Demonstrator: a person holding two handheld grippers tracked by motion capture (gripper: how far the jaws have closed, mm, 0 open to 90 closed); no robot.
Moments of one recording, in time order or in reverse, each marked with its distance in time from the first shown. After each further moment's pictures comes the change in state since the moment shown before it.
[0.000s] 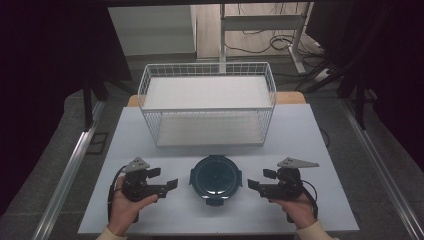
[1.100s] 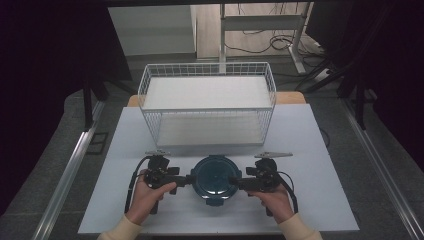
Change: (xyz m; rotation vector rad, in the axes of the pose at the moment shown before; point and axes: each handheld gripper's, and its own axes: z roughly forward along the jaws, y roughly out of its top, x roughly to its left) left arm -0.002 0.023 0.056 0.162 -0.151 -0.182; right arm 0.020 0.018 0.051 0.096 0.035 0.093
